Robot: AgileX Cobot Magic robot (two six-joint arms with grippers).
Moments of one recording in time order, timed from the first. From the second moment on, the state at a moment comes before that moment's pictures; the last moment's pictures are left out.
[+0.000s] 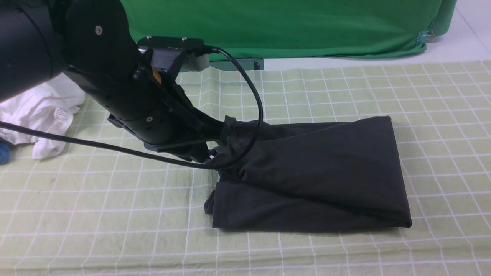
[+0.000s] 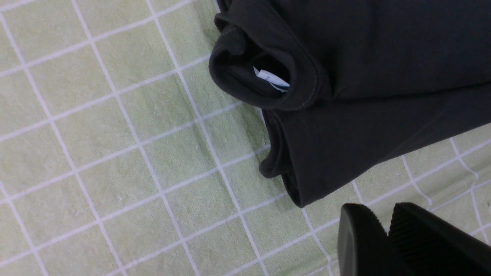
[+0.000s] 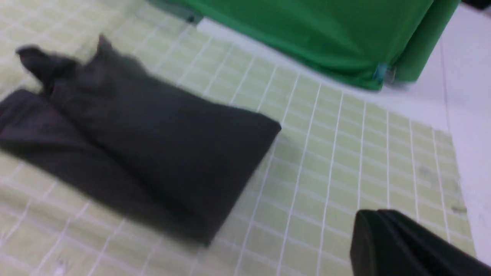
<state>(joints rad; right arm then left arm) 0.31 0.22 -0.71 0.01 0.86 -0.19 -0.44 1.51 -1.25 -0.16 1.02 -0.06</state>
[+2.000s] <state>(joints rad) 0.08 0.00 0.01 -0.09 0.25 -0.14 -0.44 1.51 -1.25 -0.12 0.95 0.03</state>
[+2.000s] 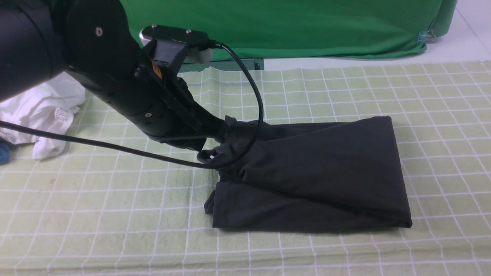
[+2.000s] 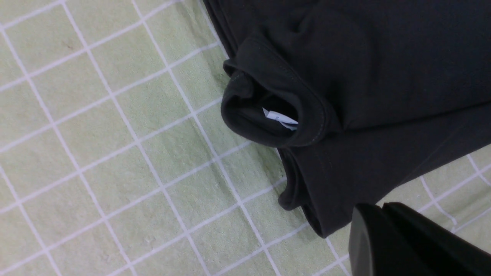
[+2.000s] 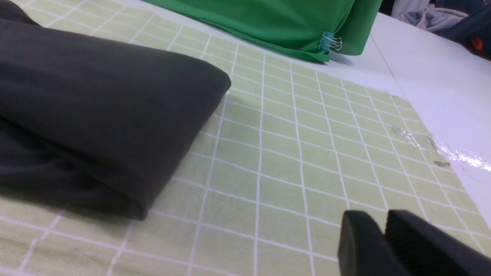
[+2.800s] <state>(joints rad) 0.08 0.00 0.01 -0.08 0.25 -0.14 -0.44 0.72 -0.84 -0.25 0.56 0.16</state>
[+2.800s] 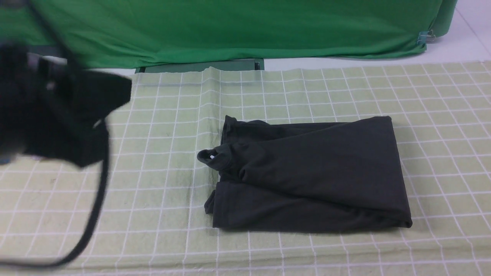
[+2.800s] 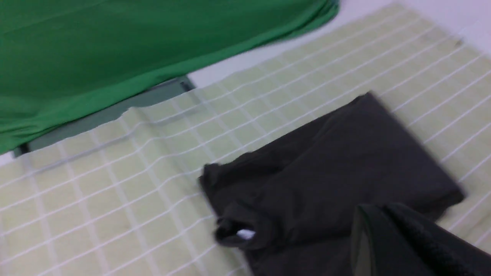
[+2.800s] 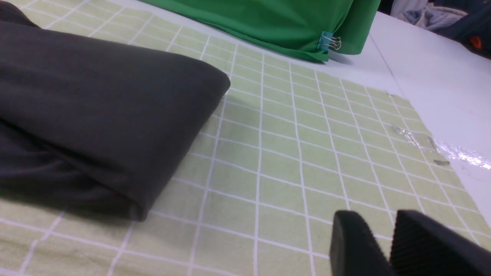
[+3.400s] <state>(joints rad) 0.08 0.00 0.01 -0.08 0.25 -0.14 -0.44 0.20 -0.33 -0.31 0.22 0.27</state>
